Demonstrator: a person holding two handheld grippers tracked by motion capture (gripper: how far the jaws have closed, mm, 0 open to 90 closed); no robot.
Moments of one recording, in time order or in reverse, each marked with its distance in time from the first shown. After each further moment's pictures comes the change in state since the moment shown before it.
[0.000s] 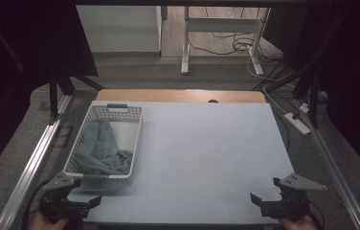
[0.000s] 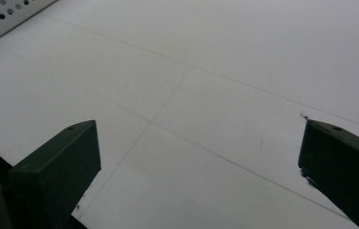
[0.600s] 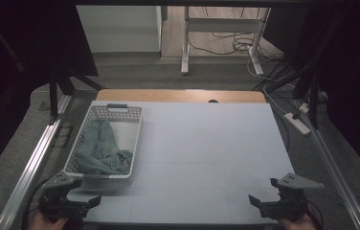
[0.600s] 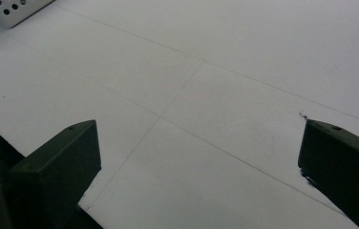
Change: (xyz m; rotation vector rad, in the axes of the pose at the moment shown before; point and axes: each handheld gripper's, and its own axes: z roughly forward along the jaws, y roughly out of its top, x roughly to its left) left arm 0.004 0.000 0.000 0.003 -0.037 -0.028; right arm 0.000 0.001 0.003 0.026 0.044 -0.015
